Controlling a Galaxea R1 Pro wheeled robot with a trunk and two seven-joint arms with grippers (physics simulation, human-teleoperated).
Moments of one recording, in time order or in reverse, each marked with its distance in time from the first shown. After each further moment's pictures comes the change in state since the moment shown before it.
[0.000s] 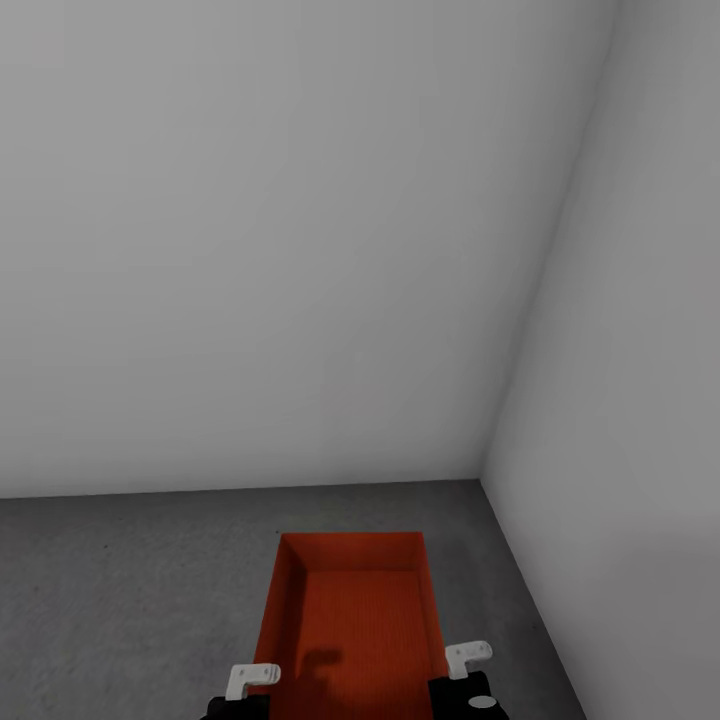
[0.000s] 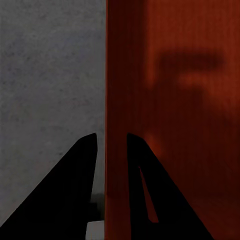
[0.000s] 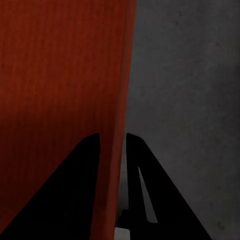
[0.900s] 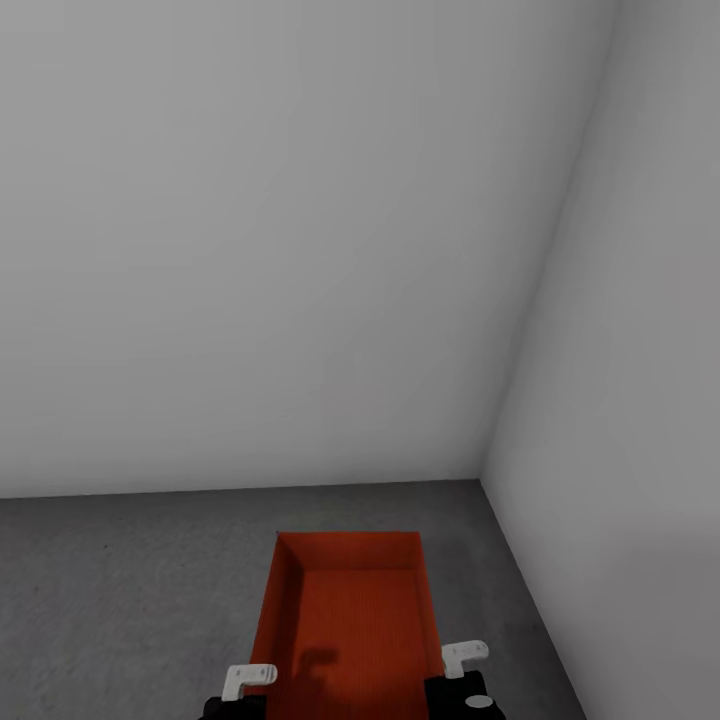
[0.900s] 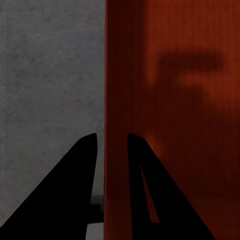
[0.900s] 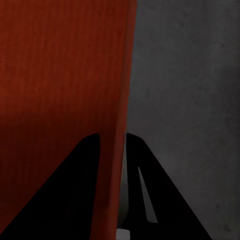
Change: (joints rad) left arm 0.003 0.007 0.063 0.000 -0.061 -0.010 -0.004; right arm 0.000 -0.019 0.221 -0.001 -0.227 0.001 -0.028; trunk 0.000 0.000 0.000
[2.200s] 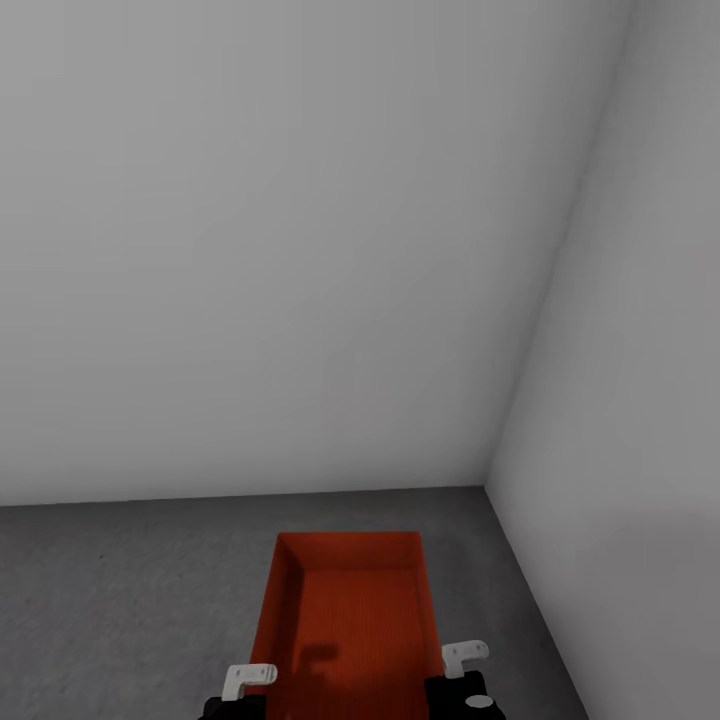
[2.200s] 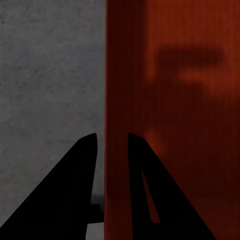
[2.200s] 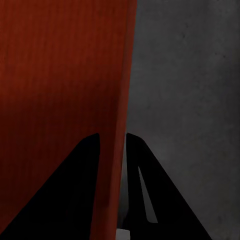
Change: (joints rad) left arm 0.000 0.000 0.000 -0.001 0.000 0.001 0.000; right arm 0.000 0.000 -0.001 0.000 0.001 0.000 0.001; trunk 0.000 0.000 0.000
